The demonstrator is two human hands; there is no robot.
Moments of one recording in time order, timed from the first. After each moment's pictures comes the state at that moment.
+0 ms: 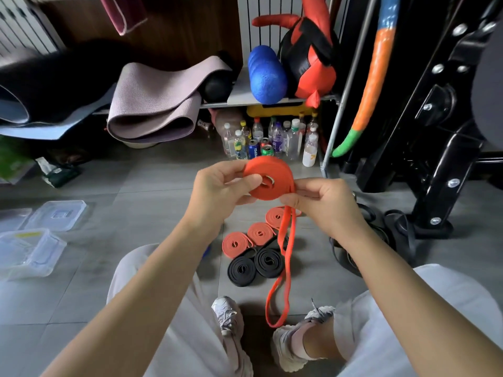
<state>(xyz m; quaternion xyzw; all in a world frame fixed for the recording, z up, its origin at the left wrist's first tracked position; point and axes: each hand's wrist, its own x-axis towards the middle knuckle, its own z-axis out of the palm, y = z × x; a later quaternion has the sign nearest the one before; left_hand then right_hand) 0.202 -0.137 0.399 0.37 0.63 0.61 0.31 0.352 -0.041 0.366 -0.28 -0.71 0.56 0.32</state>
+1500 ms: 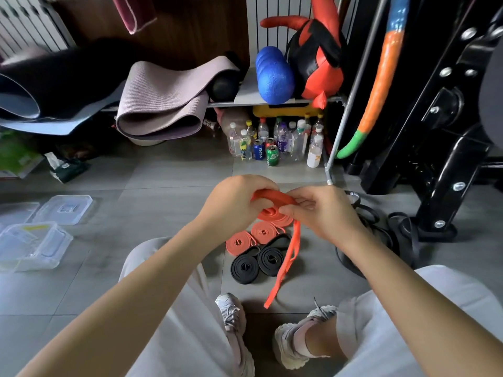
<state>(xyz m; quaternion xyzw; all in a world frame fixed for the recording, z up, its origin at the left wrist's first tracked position) 0.196 -0.141 0.388 0.61 0.73 0.28 0.10 0.348 -0.046 0.353 -0.31 -0.83 0.39 0.25</state>
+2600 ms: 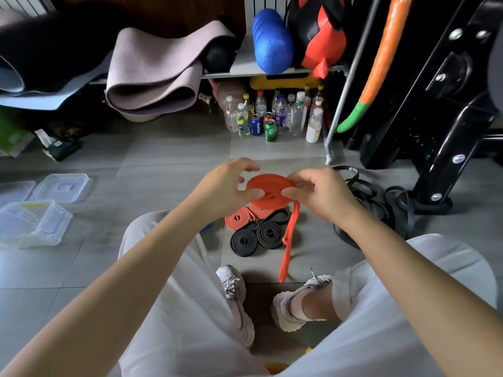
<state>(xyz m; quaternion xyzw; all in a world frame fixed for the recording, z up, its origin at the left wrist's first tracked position) 0.188 -0.157 0.365 0.54 0.76 0.27 0.22 0.352 -0.046 0.327 -0.31 -0.81 0.45 0.22</state>
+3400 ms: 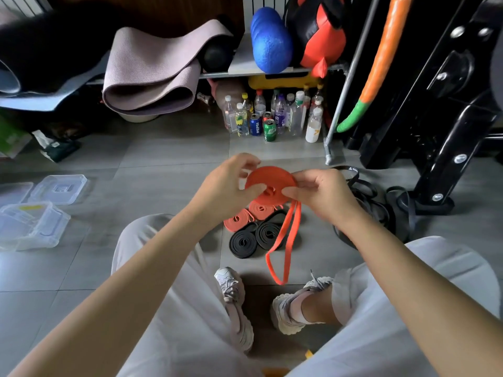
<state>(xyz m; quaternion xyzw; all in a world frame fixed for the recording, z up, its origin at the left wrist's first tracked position) 0.195 -0.150 0.362 0.53 0.75 0.33 0.21 0.353 -0.039 0.319 -0.30 -0.75 0.53 0.26</state>
